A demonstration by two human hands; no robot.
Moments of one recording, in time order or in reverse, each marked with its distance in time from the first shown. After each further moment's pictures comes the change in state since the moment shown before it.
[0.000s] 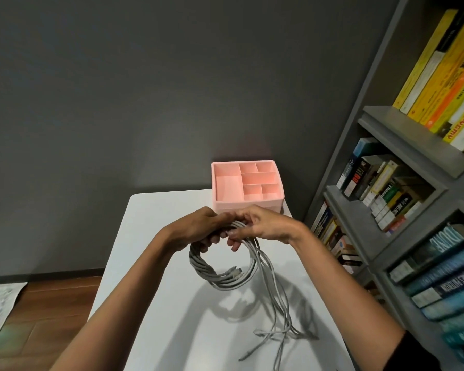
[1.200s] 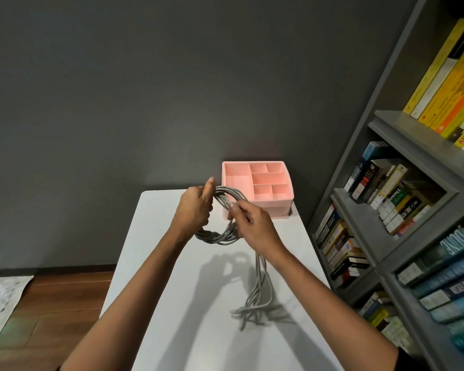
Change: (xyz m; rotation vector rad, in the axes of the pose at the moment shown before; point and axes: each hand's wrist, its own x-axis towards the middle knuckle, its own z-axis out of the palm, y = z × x) left_hand -0.002 -0.017 -0.019 -0.159 0.645 0.147; right_hand 0.027 0.003 0.065 -0.216 0.744 -0.157
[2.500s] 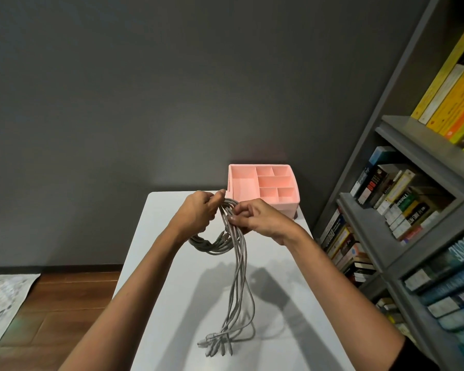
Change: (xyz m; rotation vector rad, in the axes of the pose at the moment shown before) left_hand -0.011 0.004 -0.020 0.222 -0.129 0.063; right_hand 0.019 -0.029 -0.021 0.207 -0.473 0.253
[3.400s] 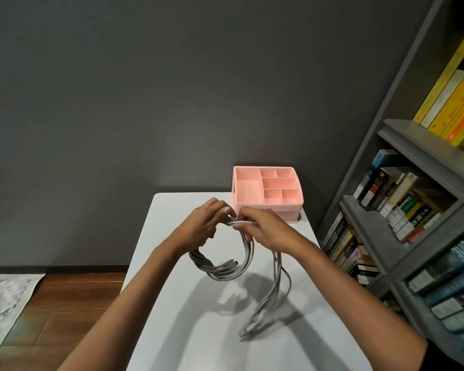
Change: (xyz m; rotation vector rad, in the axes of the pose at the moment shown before) left_hand -0.013 -0.039 0.001 0.038 -0.147 0.246; right_hand -0.018 0.009 0.009 -0.570 0.131 -0.188
